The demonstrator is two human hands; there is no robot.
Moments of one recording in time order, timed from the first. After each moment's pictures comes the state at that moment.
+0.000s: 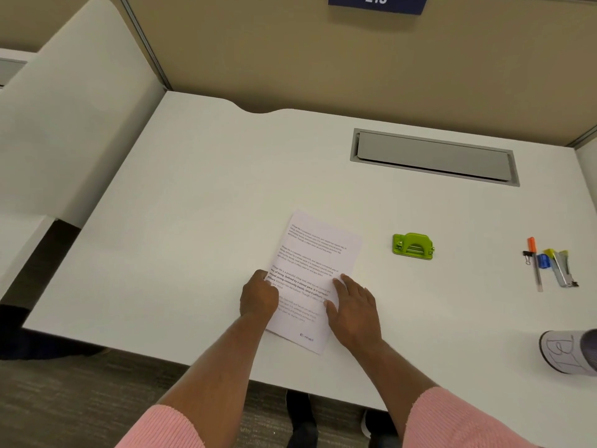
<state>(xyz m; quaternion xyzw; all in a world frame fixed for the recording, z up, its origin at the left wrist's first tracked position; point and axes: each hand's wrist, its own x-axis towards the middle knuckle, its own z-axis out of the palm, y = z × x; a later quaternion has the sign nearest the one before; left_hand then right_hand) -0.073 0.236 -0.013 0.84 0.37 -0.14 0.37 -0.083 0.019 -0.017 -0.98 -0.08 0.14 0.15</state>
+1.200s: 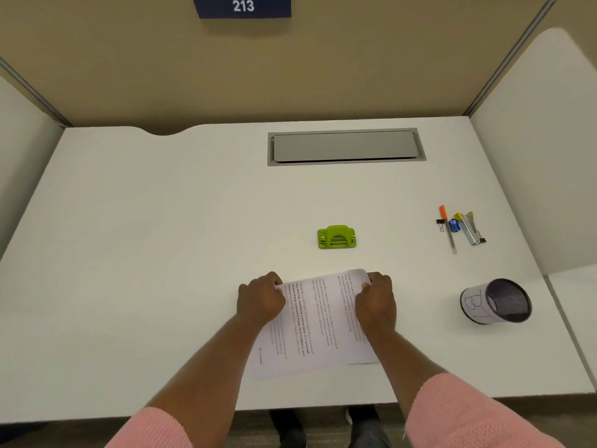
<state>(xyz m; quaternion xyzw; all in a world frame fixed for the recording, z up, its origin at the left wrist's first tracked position) -0.028 0.100 -0.002 0.96 0.07 -0.20 0.20 -0.059 -0.141 -0.001 -0.90 0.28 0.04 0.33</state>
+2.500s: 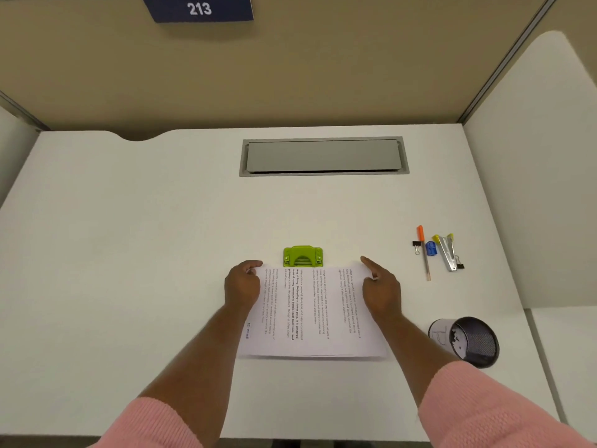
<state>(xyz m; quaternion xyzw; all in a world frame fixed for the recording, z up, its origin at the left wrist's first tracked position) 0.047 0.022 -0.008 0.85 0.29 -0.09 0.43 0.027 -0.272 -0.007 -0.85 0.24 0.09 0.45</state>
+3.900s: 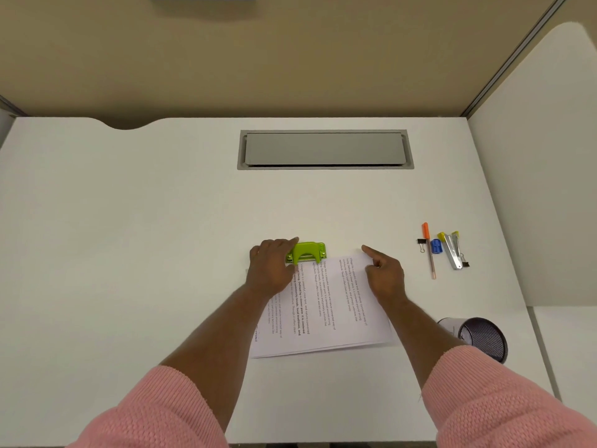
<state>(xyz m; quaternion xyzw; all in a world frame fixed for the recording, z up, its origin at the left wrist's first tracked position) 0.085 -0.004 -0.012 0.96 -0.05 -0.14 0.22 0.059 -0.267 -0.009 -0.84 0.26 0.12 0.46</state>
